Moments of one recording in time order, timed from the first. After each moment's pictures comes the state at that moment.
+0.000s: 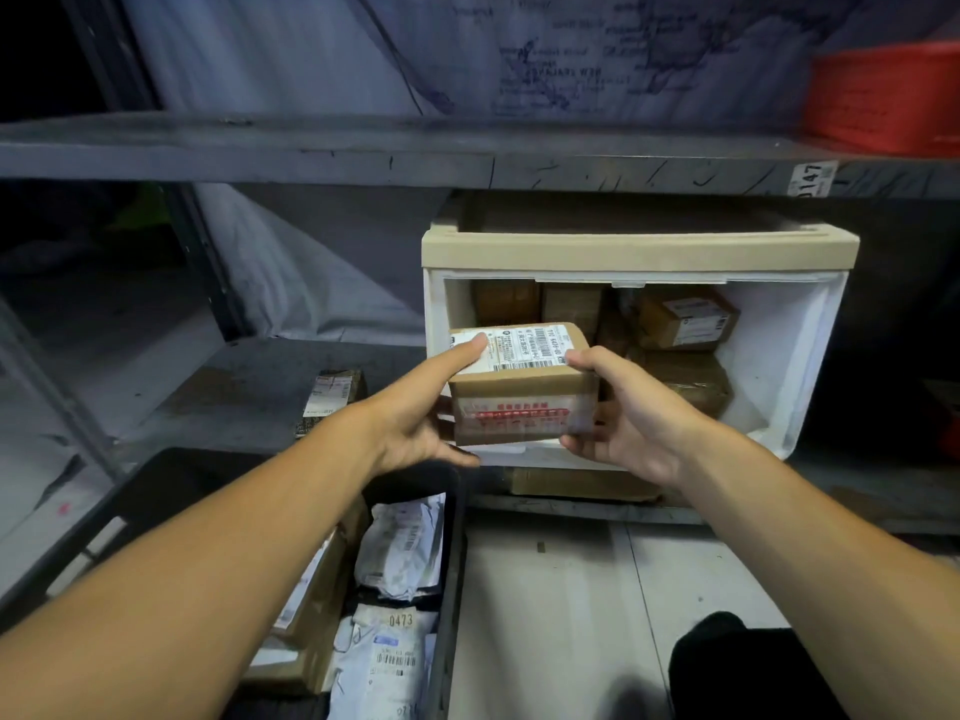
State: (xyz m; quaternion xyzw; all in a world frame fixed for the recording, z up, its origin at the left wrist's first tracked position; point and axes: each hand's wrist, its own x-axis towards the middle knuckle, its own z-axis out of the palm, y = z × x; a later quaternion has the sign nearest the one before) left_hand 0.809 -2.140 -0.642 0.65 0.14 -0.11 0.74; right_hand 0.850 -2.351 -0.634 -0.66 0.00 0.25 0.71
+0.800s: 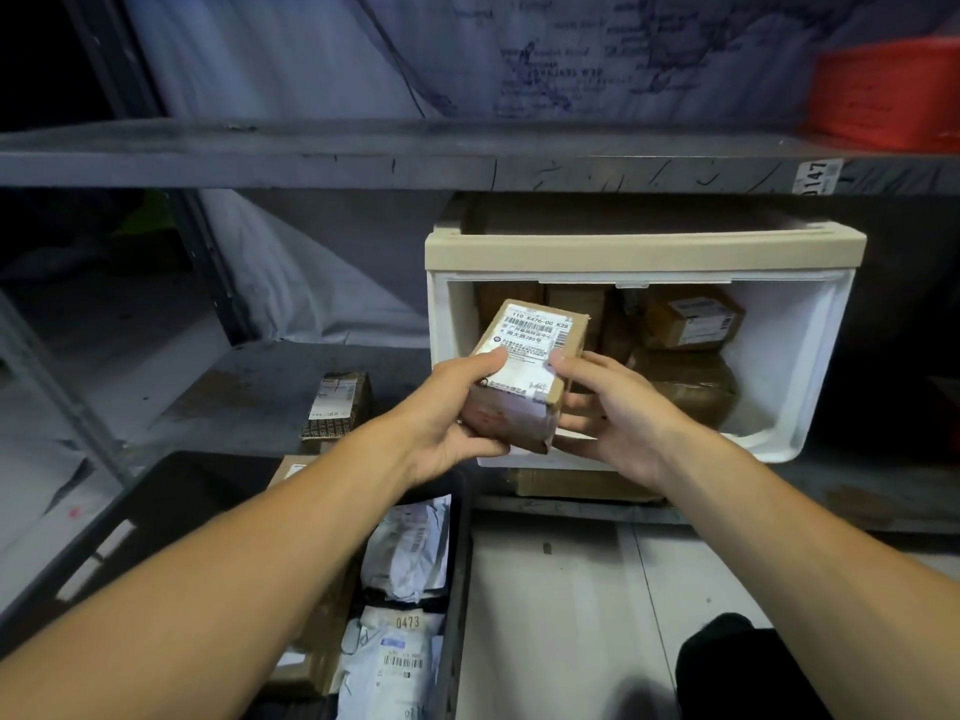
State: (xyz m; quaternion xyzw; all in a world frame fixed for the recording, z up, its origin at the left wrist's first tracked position) left_hand 0.810 -2.161 -0.642 0.57 0.16 -0.08 0.80; right_hand 0.854 -2.336 -0.641 -0.66 -0.02 0.22 0.72
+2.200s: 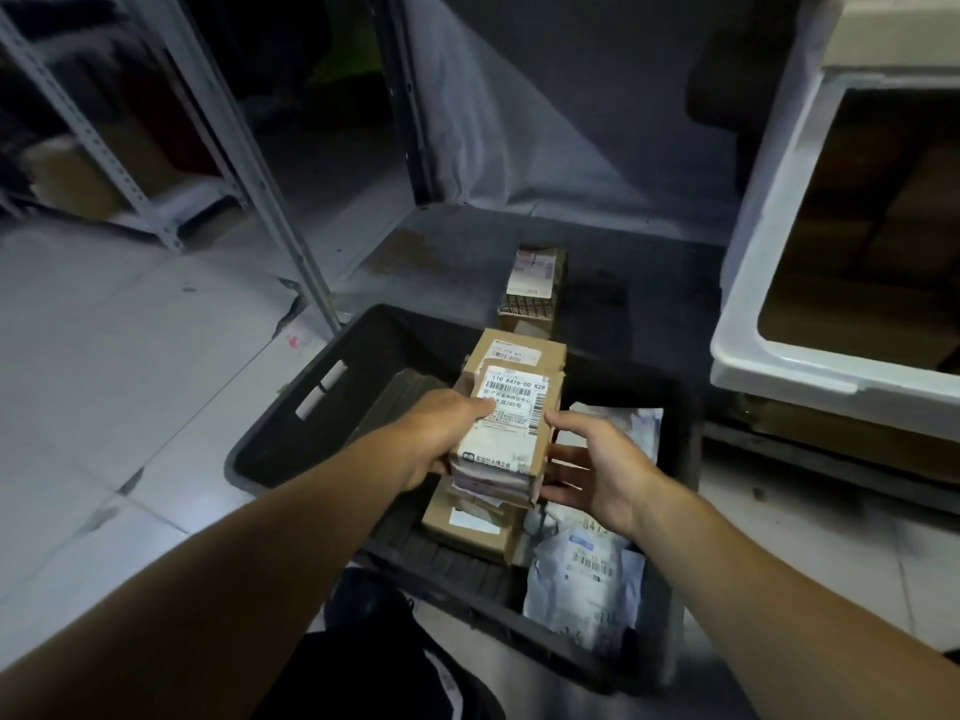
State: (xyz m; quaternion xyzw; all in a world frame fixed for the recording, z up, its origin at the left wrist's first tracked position) left_hand 0.703 -1.944 -0.792 0.68 0.41 -0.07 0.60; right_hand 0.780 -2.109 -0.817 -0.59 0.08 0.46 0.66
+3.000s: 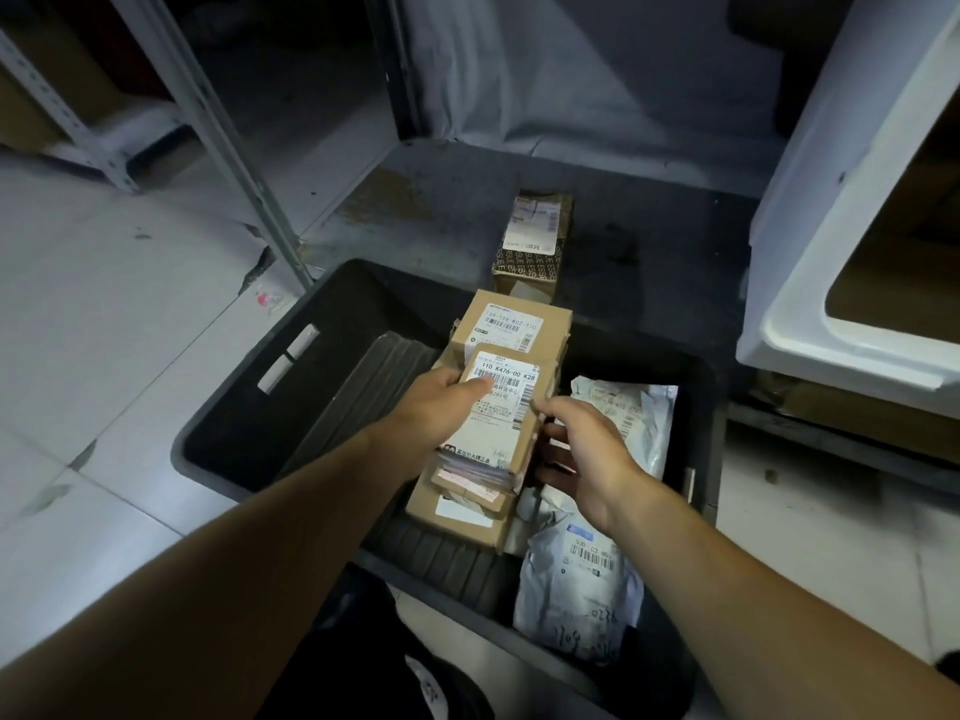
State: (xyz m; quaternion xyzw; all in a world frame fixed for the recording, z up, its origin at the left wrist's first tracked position) left_hand 0.731 -1.926 -0.841 0.67 0.42 -0.04 0.61; right_hand 0.800 -2.078 -0.873 -0.64 0.10 0.43 0.63
